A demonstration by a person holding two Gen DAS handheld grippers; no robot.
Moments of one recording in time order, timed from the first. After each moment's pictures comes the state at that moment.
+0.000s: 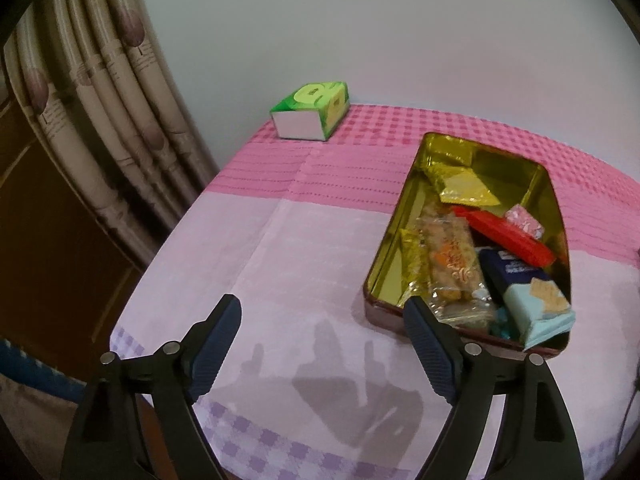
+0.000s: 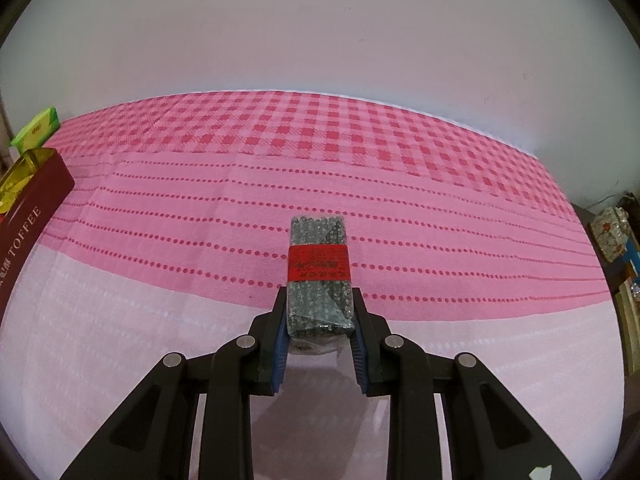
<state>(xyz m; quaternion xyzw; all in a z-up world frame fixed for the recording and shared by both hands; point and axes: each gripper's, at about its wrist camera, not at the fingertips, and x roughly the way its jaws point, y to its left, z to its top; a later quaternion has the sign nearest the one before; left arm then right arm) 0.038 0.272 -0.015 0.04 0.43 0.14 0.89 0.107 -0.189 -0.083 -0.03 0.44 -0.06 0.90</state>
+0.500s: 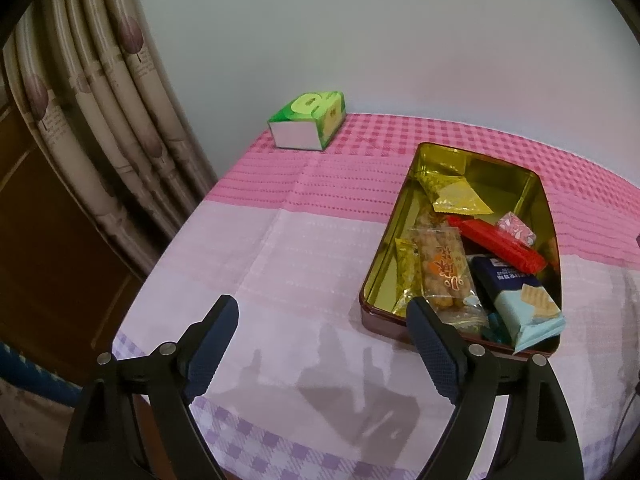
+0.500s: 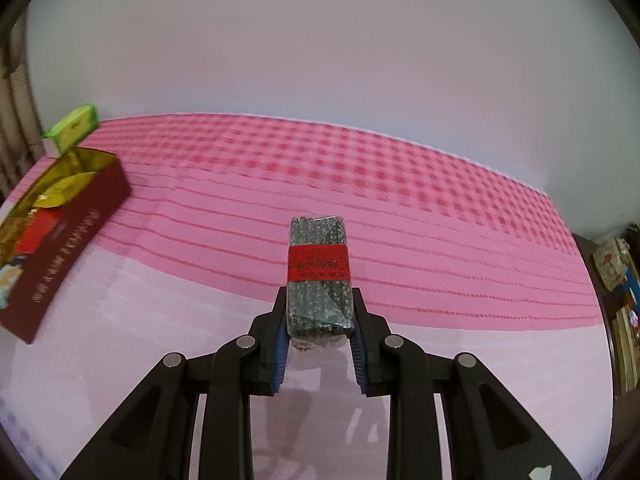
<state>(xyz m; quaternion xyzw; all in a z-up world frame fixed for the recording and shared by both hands) 0.036 0.270 -0.004 0.03 0.42 0.13 0.90 0.086 -0.136 -0.040 -0.06 0.41 -0.01 0.91</state>
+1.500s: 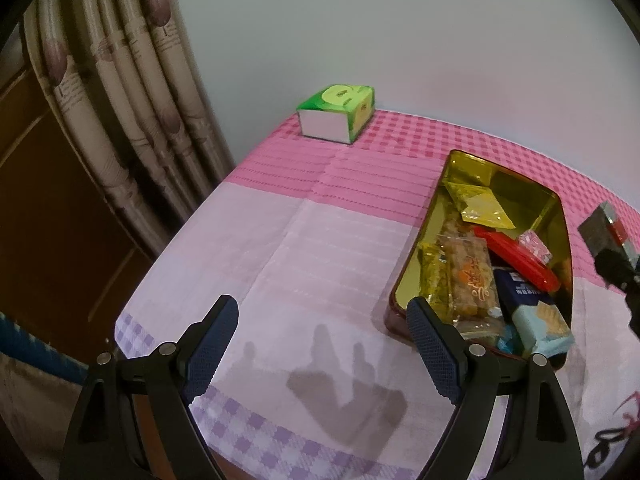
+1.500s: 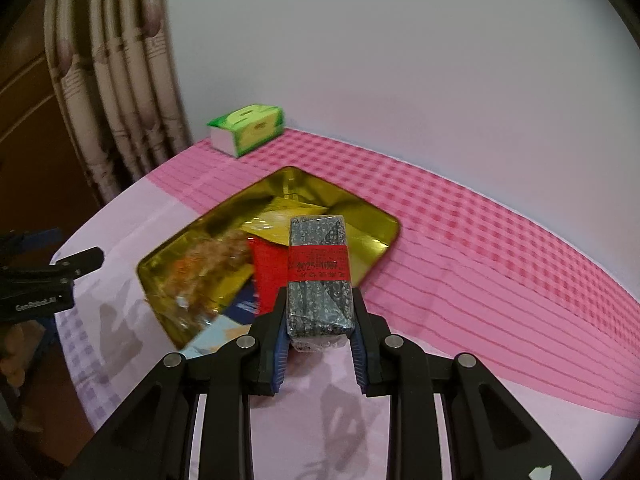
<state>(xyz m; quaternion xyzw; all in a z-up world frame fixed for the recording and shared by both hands) 0.034 0.296 -0.002 -0.01 0.43 0.16 0.89 0.076 0.074 0.014 -0.09 0.38 0.20 0.90</state>
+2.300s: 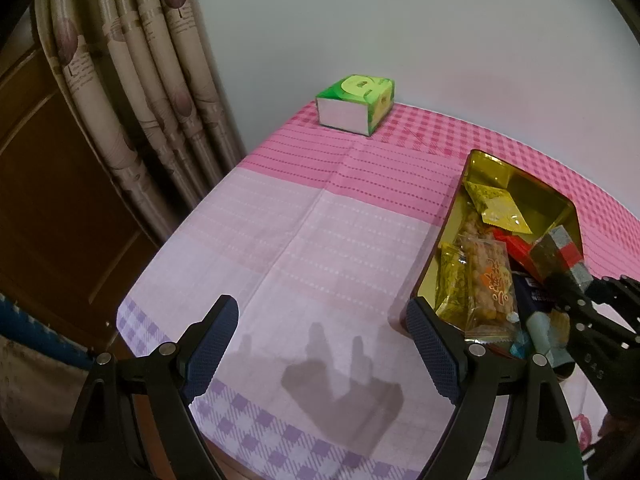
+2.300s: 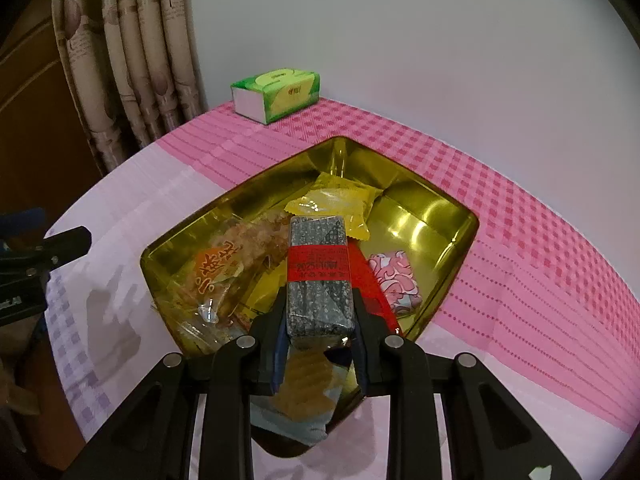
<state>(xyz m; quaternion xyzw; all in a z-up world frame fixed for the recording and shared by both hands) 0.035 0.310 -0.006 -0.04 0.44 0.18 0.88 0.095 0.131 -0.026 -0.12 0.42 0.21 0.87</state>
